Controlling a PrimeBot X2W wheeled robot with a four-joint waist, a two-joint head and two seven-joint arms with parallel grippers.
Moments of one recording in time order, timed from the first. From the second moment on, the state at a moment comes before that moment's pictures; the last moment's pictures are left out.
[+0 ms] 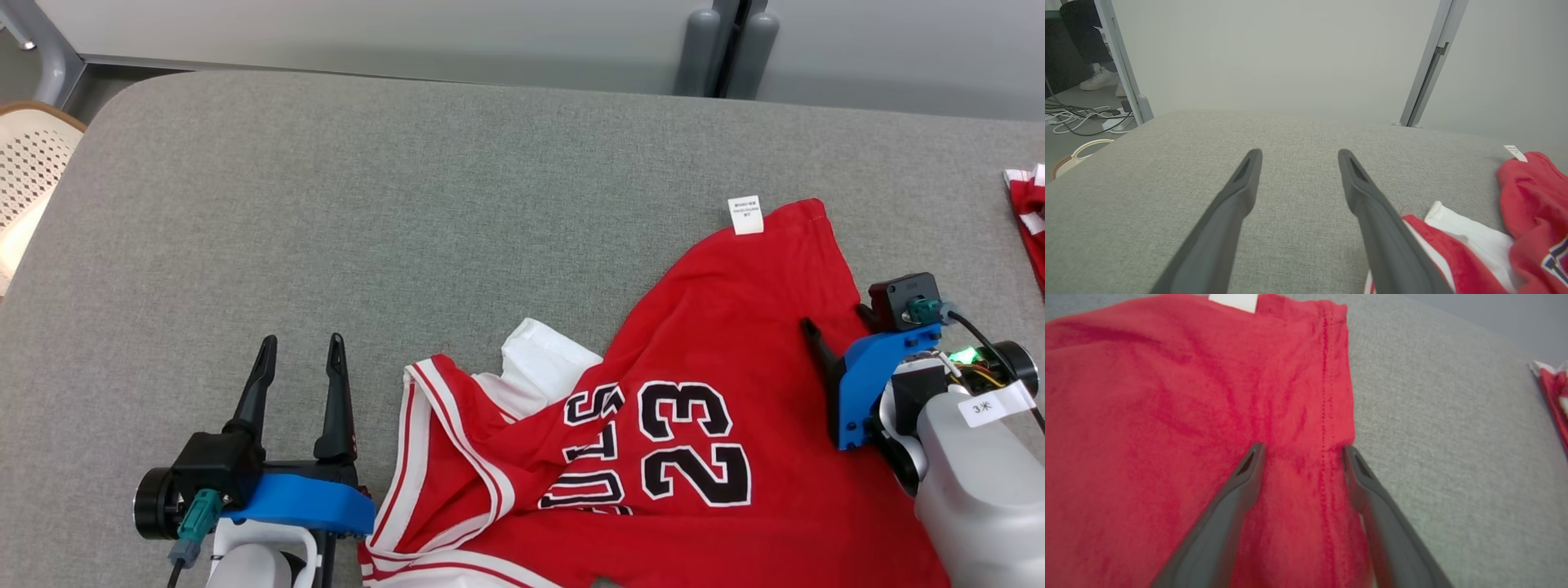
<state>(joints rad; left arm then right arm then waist) -0.14 0.05 -0.09 0.26 -0.18 -0.06 -0.26 -0.63 -0.28 0.25 0.93 0.17 0.13 0.04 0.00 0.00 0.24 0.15</state>
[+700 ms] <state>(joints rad) -0.16 0.05 -0.10 0.27 -0.18 -0.06 -0.26 -0.91 -0.28 0.20 1.13 0.17 0.13 -0.10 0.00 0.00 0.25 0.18</state>
